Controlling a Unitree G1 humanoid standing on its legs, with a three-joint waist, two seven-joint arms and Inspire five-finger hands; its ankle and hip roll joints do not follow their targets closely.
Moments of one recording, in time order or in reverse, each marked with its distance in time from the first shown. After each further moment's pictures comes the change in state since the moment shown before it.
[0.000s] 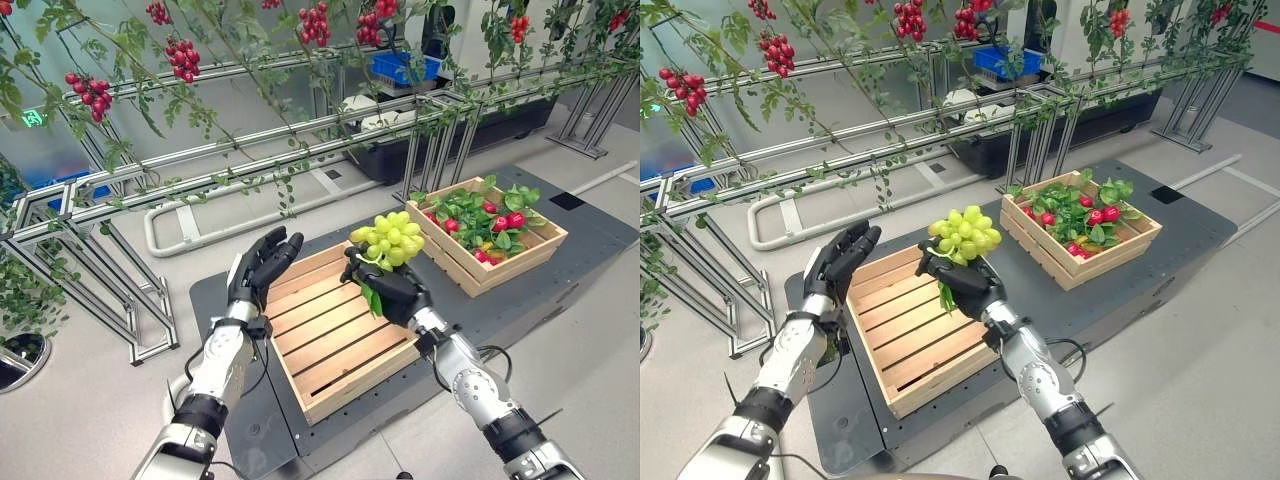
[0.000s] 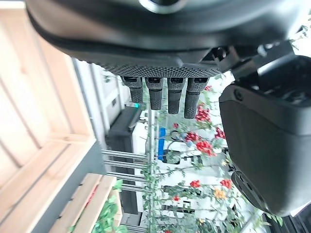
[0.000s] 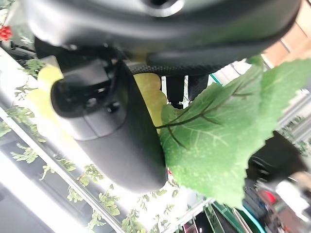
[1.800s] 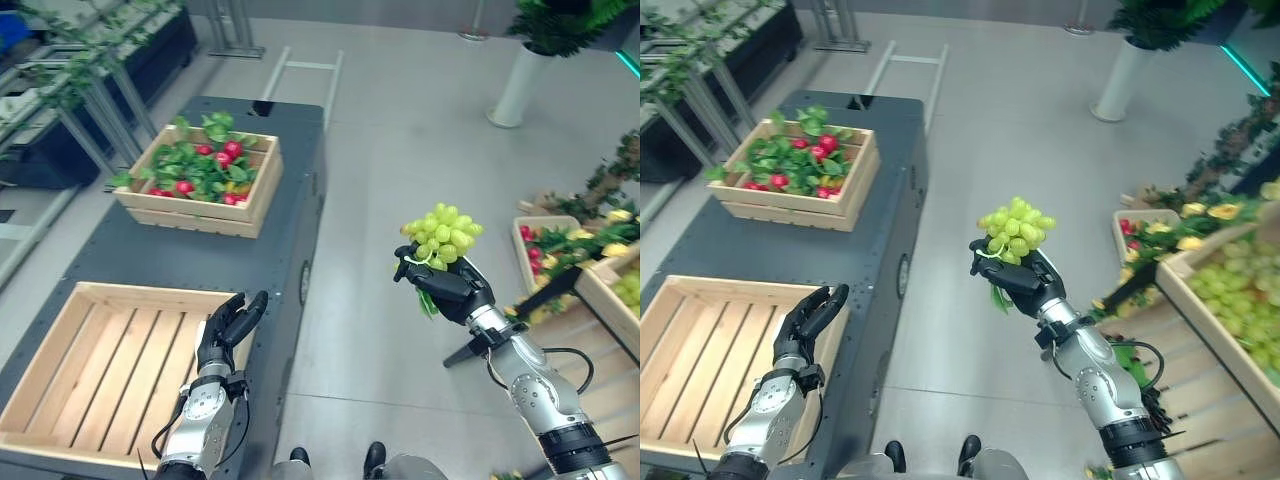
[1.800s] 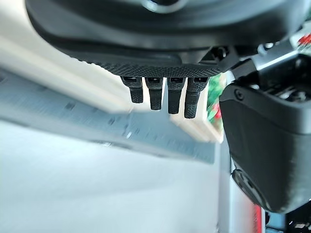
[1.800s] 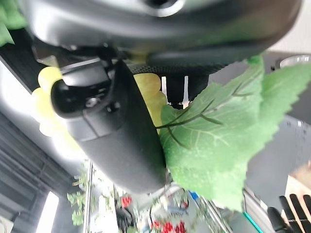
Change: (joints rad) left arm 0.247 0.033 0.055 -0.126 0.074 0.157 0.246; right arm 0.044 -0.192 -0.184 -0.082 -0.129 0.088 0.011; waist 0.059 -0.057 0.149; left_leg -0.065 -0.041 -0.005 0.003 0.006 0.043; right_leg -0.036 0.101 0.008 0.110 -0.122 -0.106
